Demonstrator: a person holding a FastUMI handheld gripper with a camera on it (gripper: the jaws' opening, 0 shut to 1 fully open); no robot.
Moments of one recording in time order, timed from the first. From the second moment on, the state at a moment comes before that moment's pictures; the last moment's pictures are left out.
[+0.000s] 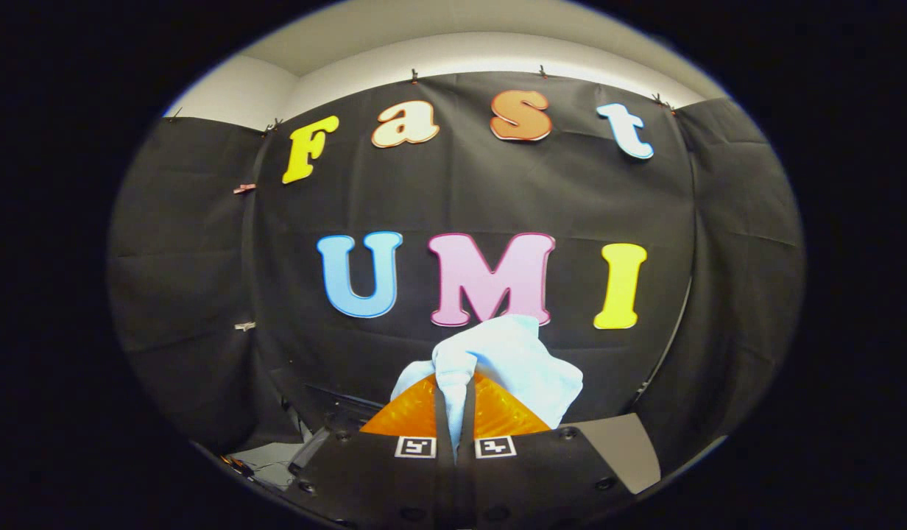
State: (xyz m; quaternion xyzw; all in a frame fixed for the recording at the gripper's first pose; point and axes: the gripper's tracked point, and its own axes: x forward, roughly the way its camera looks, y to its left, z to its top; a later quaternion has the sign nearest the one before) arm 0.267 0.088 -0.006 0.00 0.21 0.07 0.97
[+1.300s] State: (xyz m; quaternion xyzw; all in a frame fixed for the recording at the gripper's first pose) arm 0.240 0.341 -0.334 -0.03 0.37 0.40 0.84
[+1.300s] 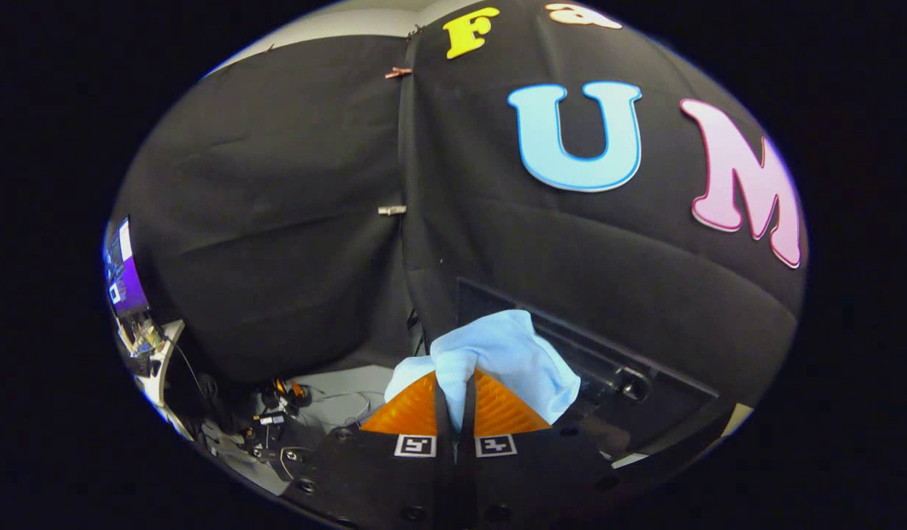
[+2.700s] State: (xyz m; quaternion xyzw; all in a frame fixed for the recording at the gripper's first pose) arm 0.205 0.345 -0.383 -0.07 0.42 0.44 0.79
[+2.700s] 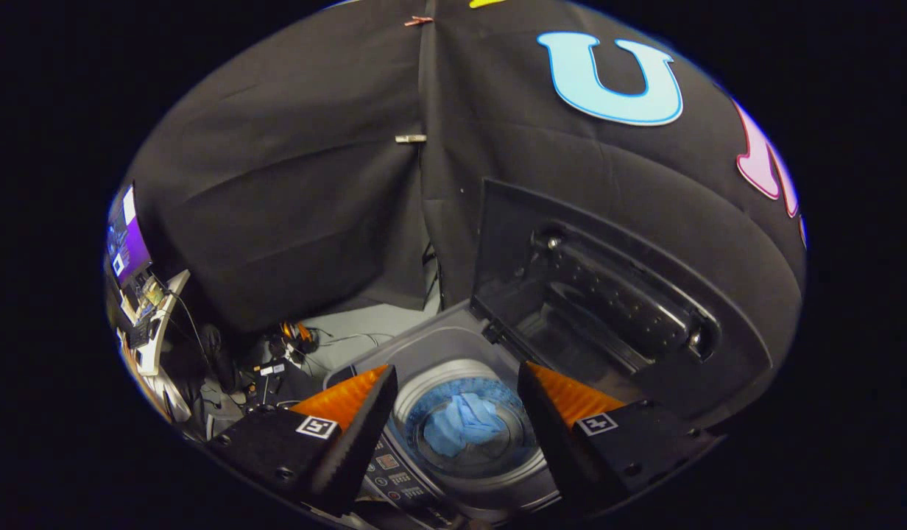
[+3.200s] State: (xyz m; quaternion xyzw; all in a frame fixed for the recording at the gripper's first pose) arm 0.274 0.343 -0.303 0.02 0.24 0.39 0.89
